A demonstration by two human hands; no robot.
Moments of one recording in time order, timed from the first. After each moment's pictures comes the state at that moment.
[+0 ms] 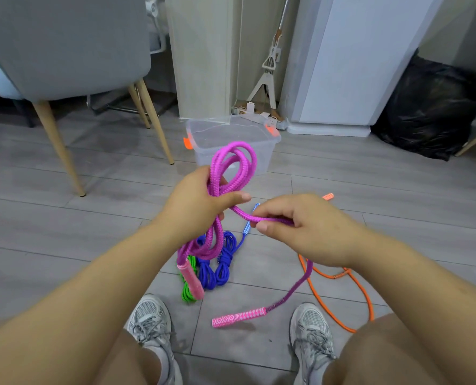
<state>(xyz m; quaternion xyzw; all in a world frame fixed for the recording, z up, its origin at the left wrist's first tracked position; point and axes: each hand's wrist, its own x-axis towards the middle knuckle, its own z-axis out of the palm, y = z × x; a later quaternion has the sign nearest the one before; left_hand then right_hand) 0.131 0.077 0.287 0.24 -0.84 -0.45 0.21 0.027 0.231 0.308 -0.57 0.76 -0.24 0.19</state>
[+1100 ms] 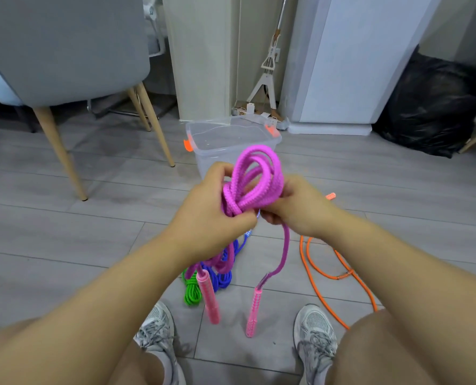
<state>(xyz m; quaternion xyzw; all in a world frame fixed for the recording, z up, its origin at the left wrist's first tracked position) 0.138 0.099 0.291 0.16 -0.84 -0.44 0.26 0.010 0.199 0.296 -0.48 0.70 -0.45 0.28</state>
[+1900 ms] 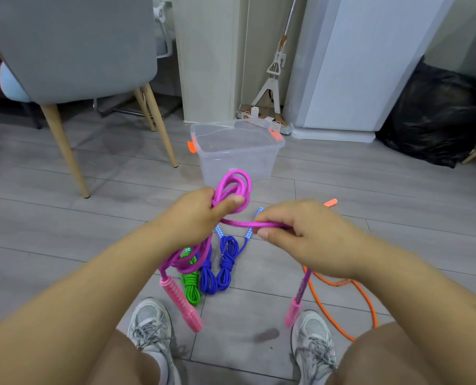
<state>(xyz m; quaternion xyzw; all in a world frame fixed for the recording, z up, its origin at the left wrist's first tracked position) 0.129 0.061 0.271 0.27 -0.90 -0.33 0.08 0.032 0.229 0.315 -0.61 0.75 -0.20 0.15</state>
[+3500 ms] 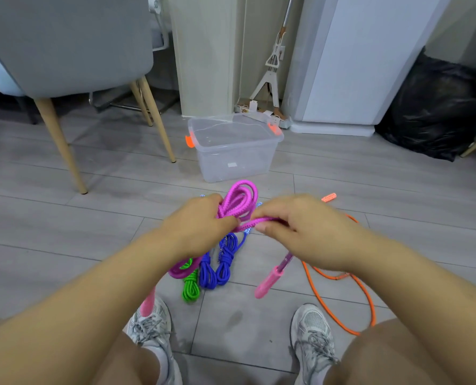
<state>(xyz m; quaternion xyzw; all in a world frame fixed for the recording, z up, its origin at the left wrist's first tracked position) 0.131 0.067 0.256 0.27 -0.90 -0.33 0.04 0.029 0.224 0.306 -0.62 0.76 -0.17 0.13</state>
